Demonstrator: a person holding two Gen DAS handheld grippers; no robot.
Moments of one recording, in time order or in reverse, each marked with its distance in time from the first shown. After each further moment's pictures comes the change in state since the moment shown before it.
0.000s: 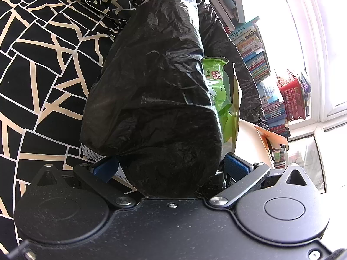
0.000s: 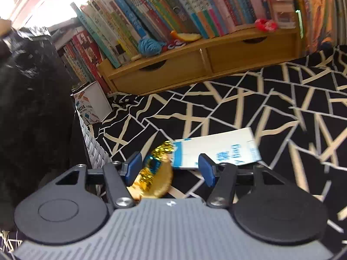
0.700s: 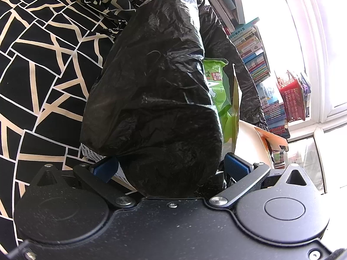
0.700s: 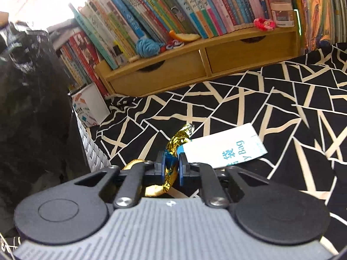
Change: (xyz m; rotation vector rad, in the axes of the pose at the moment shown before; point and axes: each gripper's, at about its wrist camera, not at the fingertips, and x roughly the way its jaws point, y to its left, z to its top) left arm 0.000 0.000 0.001 -0.002 -0.003 -0.002; right arm 0.000 0.001 -0.003 0.019 -0.028 -0.014
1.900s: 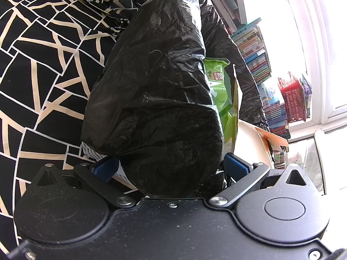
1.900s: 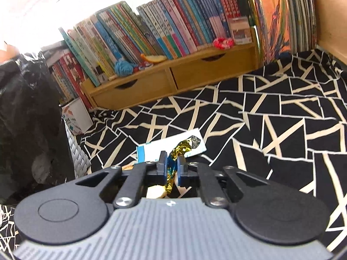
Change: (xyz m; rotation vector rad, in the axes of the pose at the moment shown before) left arm -0.001 0.000 0.000 -0.011 0.016 0.012; right arm -0.066 -0.044 -0.013 0.005 -0.092 -0.073
